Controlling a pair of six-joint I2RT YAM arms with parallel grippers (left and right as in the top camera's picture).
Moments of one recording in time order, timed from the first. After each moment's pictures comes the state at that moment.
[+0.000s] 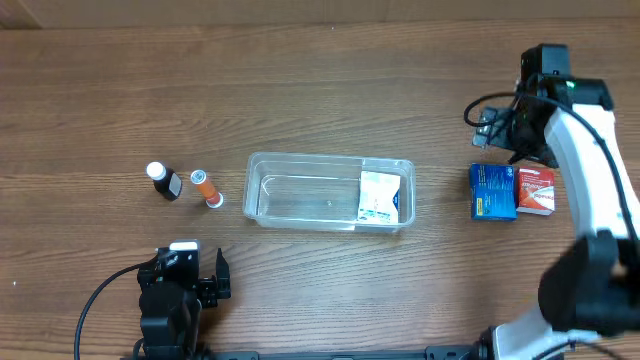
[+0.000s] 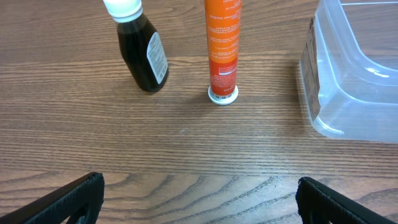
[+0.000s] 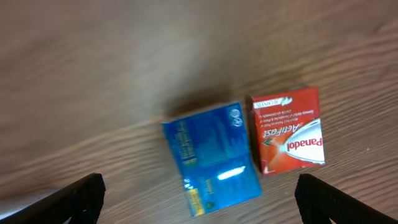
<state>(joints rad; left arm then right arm) 0.00 0.02 0.17 -0.71 -0.10 0.04 -0.10 1.79 1.53 -1.12 0.13 0.24</state>
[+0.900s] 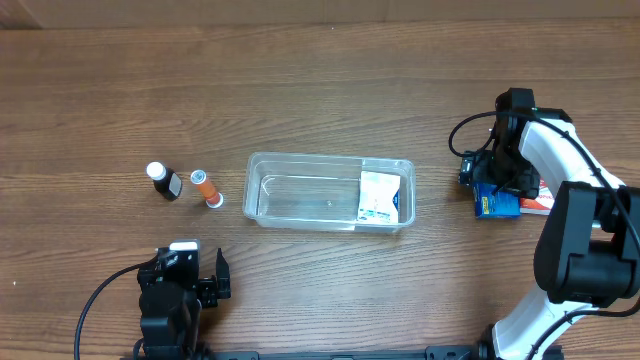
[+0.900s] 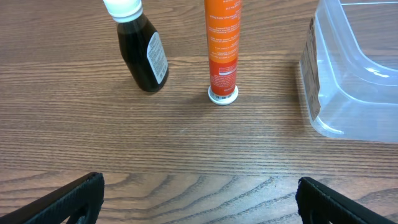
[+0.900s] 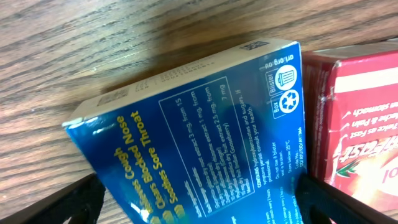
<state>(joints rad) 0.00 0.02 0.17 -0.71 -0.10 0.04 -0.11 1.93 1.29 -0.95 0.11 0.17</state>
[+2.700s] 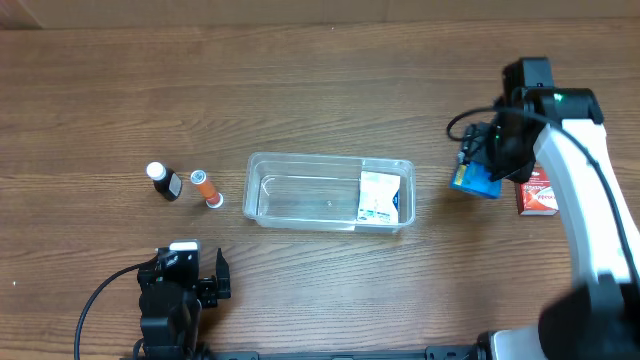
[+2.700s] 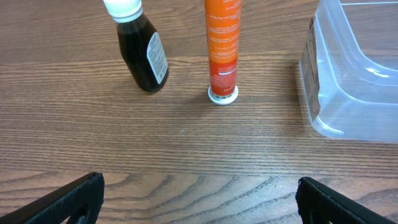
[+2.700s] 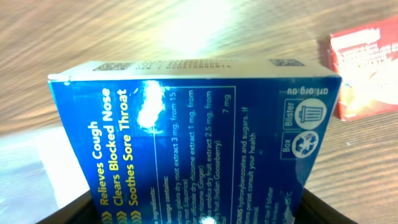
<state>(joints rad) 0.00 0.01 0.17 -0.71 -0.10 0.04 0.03 1.61 1.49 -1.25 -0.04 0.33</state>
